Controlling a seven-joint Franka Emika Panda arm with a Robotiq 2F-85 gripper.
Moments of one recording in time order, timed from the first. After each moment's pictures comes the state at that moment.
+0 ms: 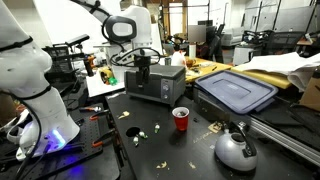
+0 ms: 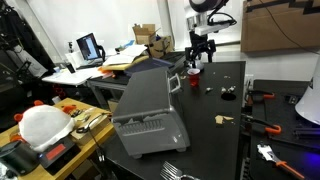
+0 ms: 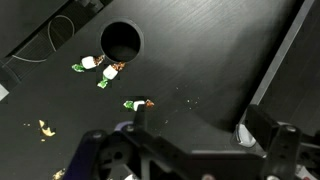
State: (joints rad) arm -0.15 -0.16 -0.04 -2.58 0.04 2.37 0.44
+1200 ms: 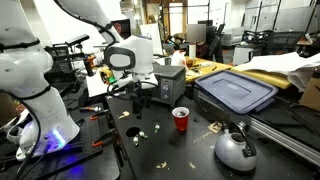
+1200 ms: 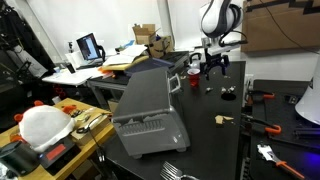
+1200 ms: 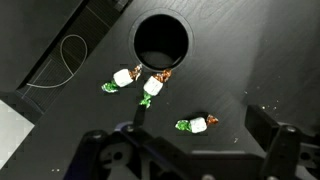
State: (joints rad) arm -0.18 0.04 -0.19 -2.68 0.04 2.63 0.43
